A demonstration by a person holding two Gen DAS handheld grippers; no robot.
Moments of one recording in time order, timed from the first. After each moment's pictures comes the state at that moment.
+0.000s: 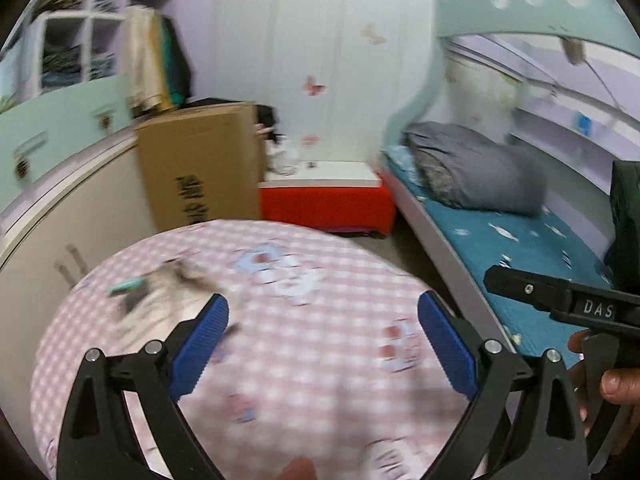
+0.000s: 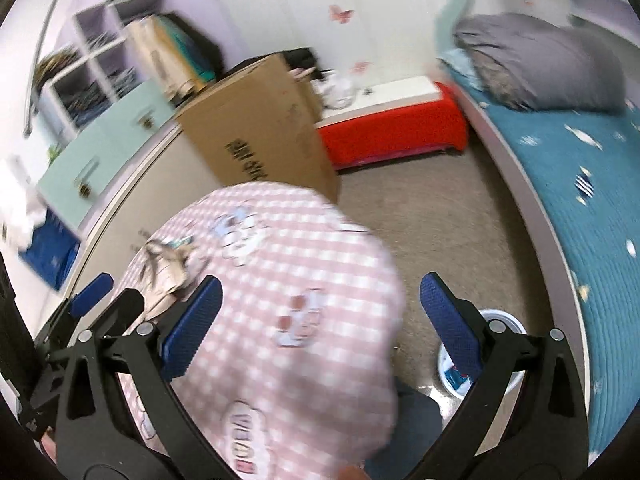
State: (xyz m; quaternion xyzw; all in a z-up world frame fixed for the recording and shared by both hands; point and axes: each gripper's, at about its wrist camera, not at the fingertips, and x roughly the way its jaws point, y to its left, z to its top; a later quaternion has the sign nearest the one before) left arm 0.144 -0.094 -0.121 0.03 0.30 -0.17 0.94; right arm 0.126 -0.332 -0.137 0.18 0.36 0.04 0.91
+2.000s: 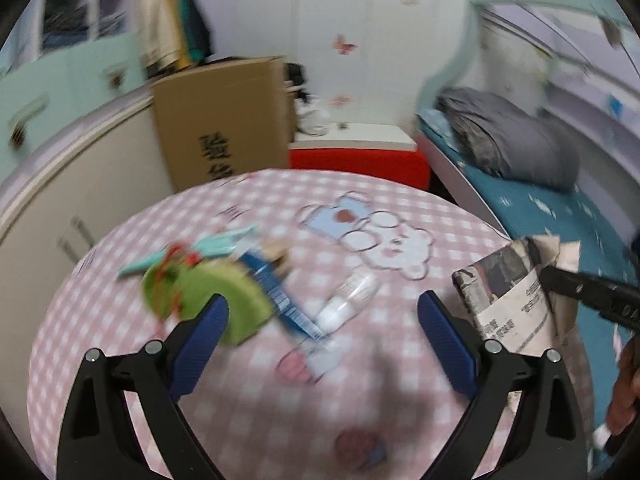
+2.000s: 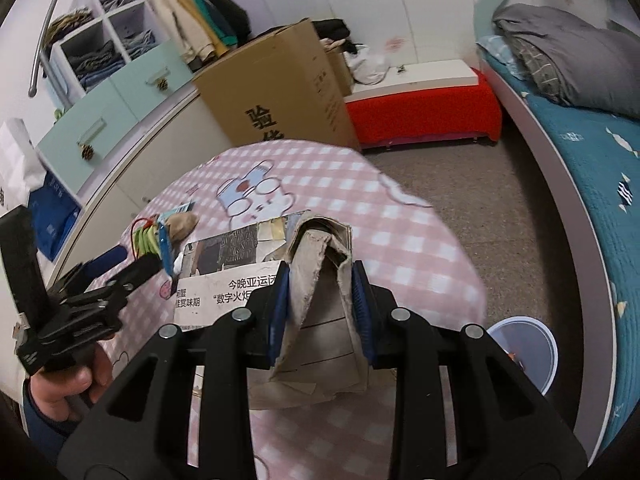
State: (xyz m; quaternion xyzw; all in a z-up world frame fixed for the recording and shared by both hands) left arm 0.229 -0.057 -0.196 0.07 0.35 -0.15 0.92; right arm 0.173 -0.303 -0.200 0.17 0.38 0.07 0.91
